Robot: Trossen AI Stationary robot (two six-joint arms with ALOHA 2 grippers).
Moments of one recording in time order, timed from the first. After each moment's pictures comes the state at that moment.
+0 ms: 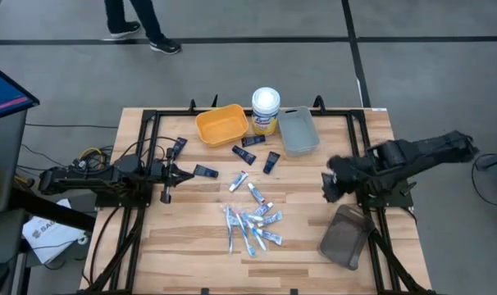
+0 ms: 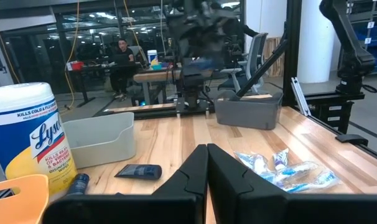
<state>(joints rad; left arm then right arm) 0.06 0.15 0.03 0.15 0.05 0.09 0.29 0.95 0.99 -1.06 -0.06 1.25</state>
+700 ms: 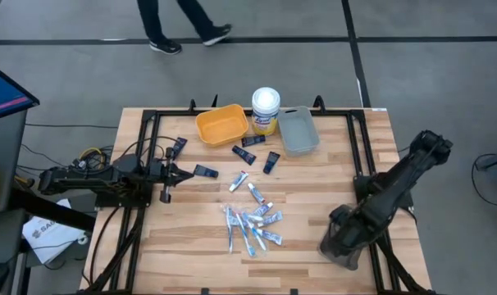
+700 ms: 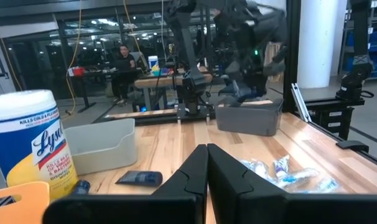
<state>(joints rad) 0.06 0.15 0.03 0.17 0.05 0.09 0.80 1.39 1.00 -1.06 -0.22 1.82</state>
